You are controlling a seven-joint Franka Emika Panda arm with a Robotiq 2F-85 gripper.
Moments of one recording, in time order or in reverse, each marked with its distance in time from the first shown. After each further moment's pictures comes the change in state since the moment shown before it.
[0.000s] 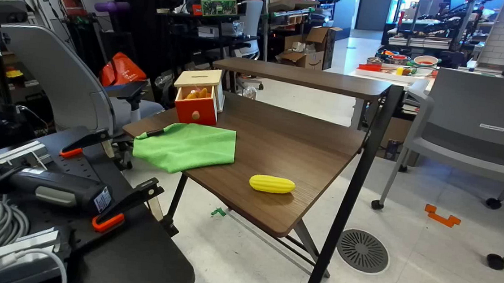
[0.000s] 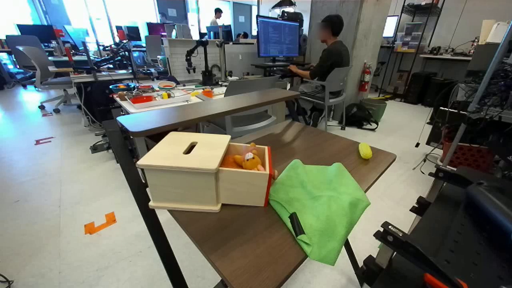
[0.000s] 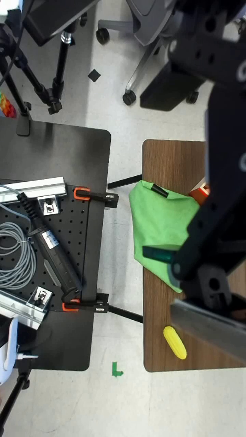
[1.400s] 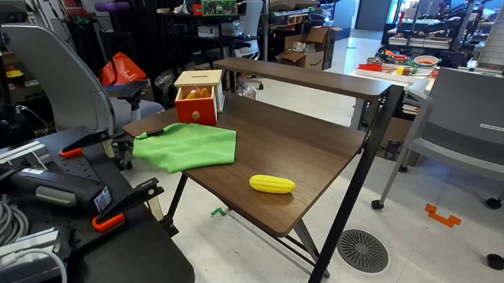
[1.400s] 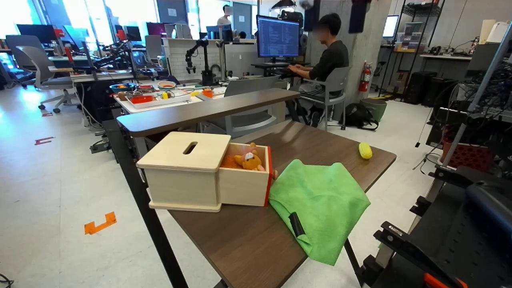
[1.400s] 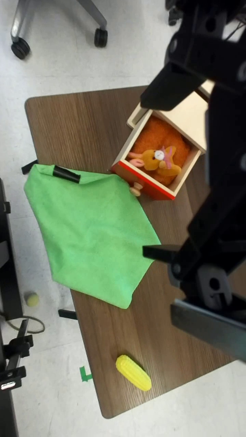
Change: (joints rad) arm -0.002 0.425 0.102 -0.073 -0.090 0.674 0.365
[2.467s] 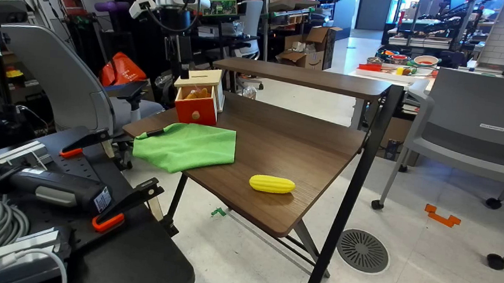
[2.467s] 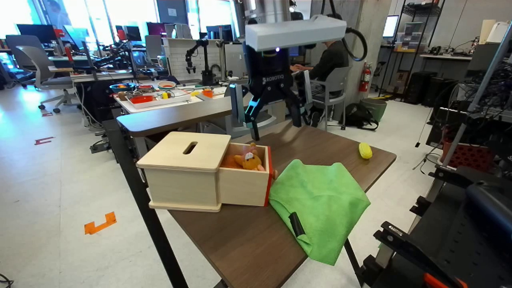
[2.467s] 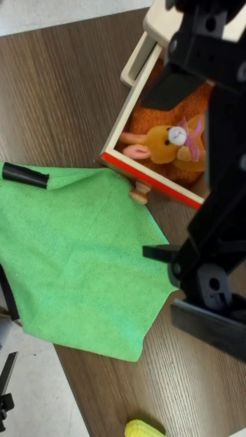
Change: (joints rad) arm 0.159 0.527 -0.105 0.310 -0.115 0.098 0.220
